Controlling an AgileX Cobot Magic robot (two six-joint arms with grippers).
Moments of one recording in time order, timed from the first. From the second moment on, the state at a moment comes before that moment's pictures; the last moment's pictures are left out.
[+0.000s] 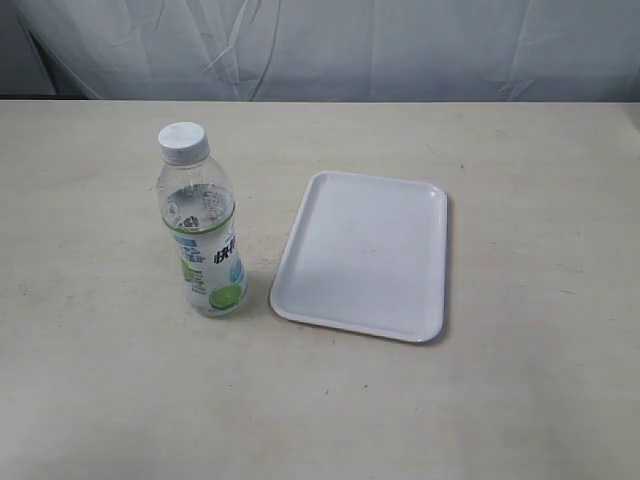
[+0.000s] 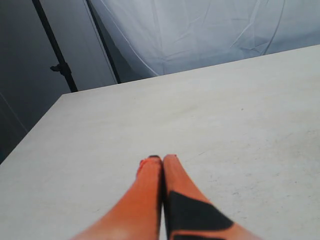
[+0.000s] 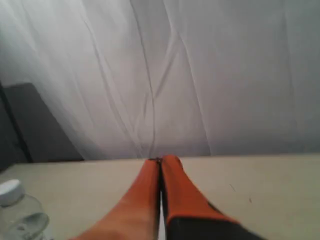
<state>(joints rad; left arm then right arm) 0.04 0.06 0.00 0.23 0.22 -0.04 0.21 0.36 -0.36 -1.70 -0.27 1.95</state>
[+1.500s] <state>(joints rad) 0.04 0.06 0.00 0.23 0.22 -0.04 0.84 1.40 -0.67 -1.74 -0.01 1.76</state>
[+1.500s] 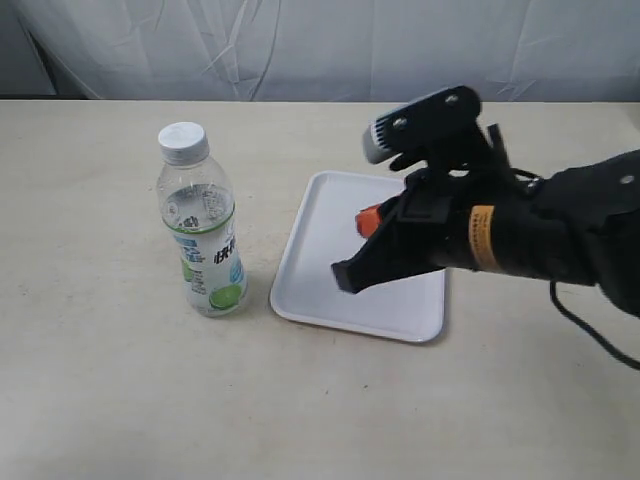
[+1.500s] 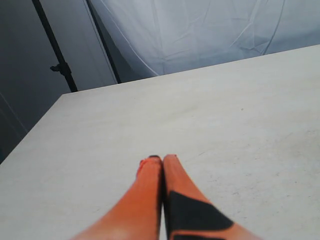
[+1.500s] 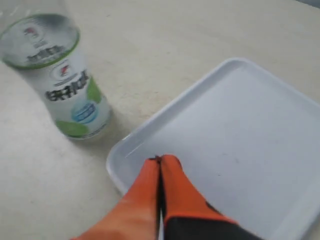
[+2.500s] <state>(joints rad) 0.04 0.06 0.00 0.23 0.22 -0.04 0.92 1.60 -0.82 -1.52 -0.18 1.73</state>
